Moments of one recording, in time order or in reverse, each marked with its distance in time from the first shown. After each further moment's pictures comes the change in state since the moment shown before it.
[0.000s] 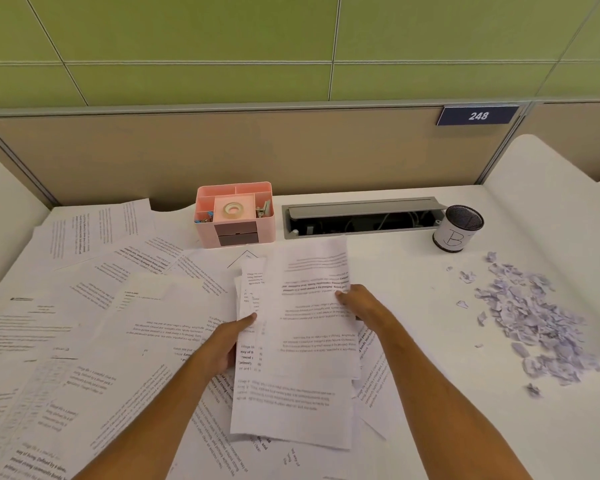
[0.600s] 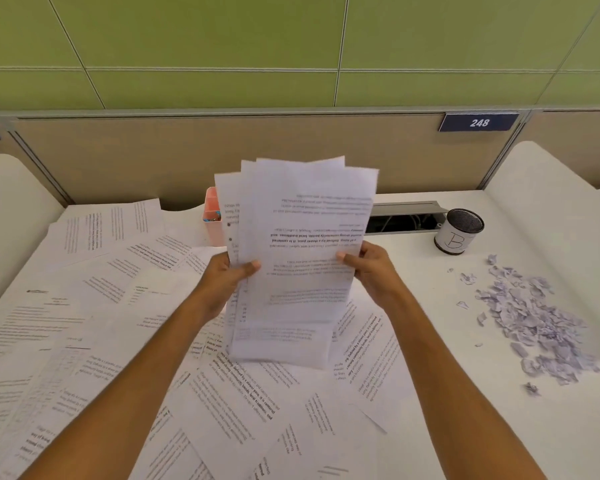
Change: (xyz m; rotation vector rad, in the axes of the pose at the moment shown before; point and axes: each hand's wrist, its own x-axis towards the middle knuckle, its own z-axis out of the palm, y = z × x) left_hand -0.076 0.090 0.016 0.124 -0.071 0.663; right_hand -0.058 -0.057 -0.024 0.583 -0.126 -0.526
